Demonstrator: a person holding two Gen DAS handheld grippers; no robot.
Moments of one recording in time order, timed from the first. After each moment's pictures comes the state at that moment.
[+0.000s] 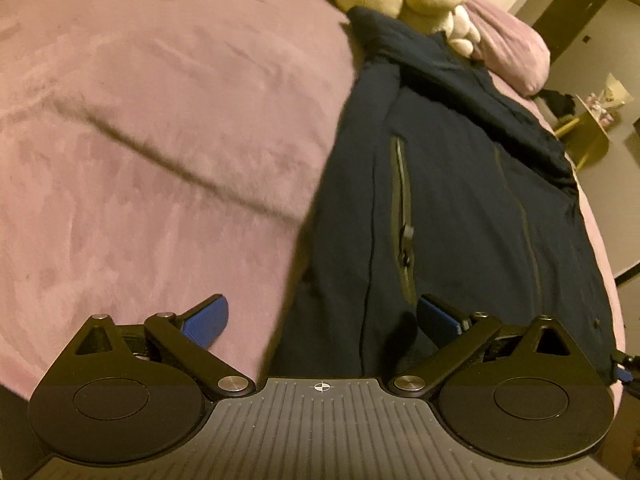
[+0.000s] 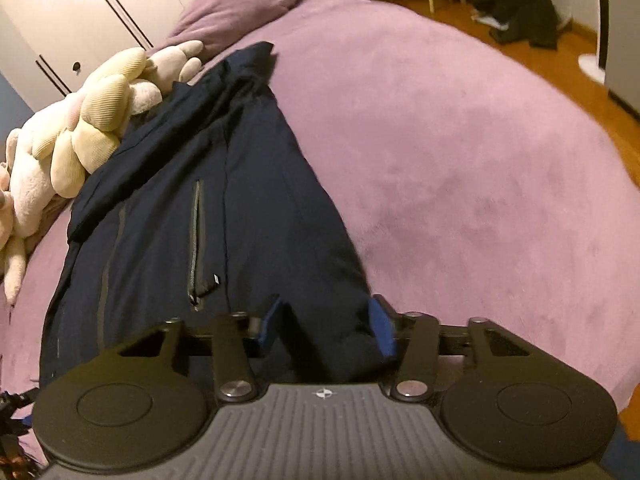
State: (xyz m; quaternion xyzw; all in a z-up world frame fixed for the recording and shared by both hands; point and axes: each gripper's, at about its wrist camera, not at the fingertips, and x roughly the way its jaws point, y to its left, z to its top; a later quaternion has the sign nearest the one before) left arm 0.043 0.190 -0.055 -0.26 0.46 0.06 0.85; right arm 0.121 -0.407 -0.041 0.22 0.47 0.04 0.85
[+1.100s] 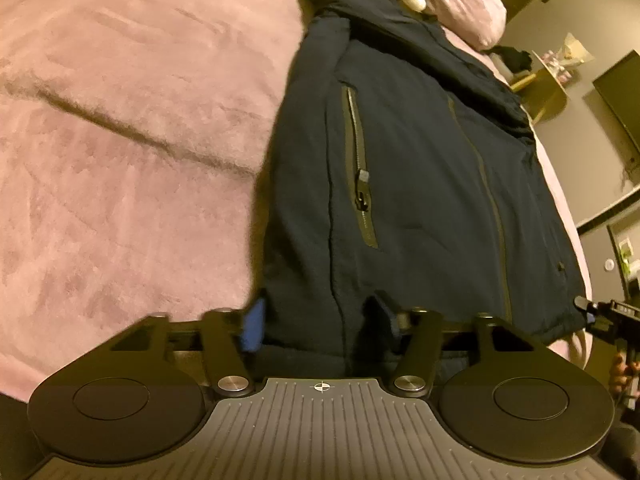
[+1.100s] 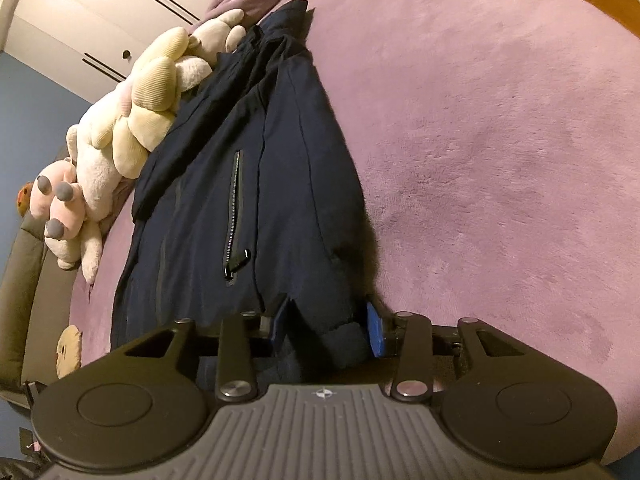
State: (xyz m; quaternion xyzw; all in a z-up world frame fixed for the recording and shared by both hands) left arm 0.037 0.180 -0.058 -0.25 0.49 -0.03 0.83; right arm 0.132 -0.434 -0.064 0.30 0.51 0.16 0.79
